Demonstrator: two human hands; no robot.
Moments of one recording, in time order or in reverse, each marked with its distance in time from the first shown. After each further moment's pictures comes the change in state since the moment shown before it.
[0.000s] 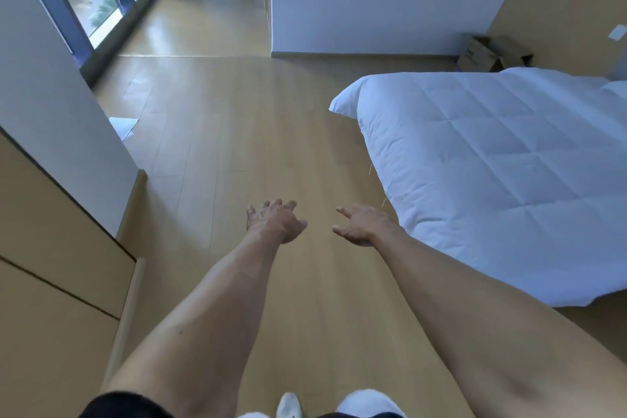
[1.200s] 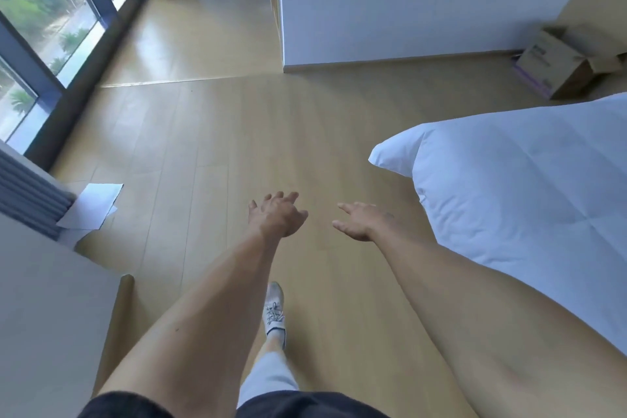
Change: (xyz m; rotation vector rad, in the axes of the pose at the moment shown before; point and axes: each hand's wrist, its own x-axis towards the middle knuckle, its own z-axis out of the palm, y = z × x) left_hand 0.639 -0.091 -0.295 0.037 0.006 -0.004; right_hand 0.634 -0.096 -0.311 0.090 -0.074 0.026
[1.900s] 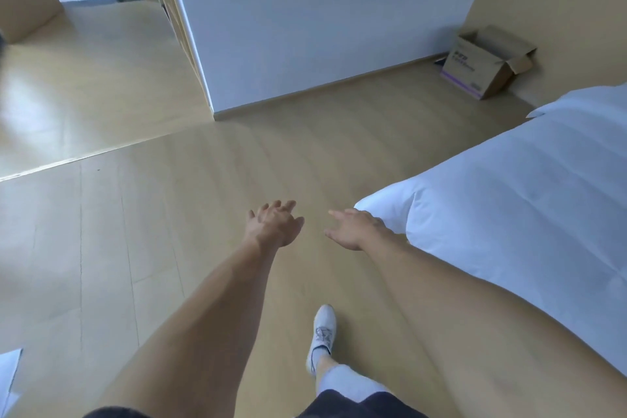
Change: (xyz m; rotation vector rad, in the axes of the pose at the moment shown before) left_hand 0.413 0.028 -0.188 0.114 -0.048 0.299; right_hand 0.309 -0.029 -0.239 0.192 0.088 0.213
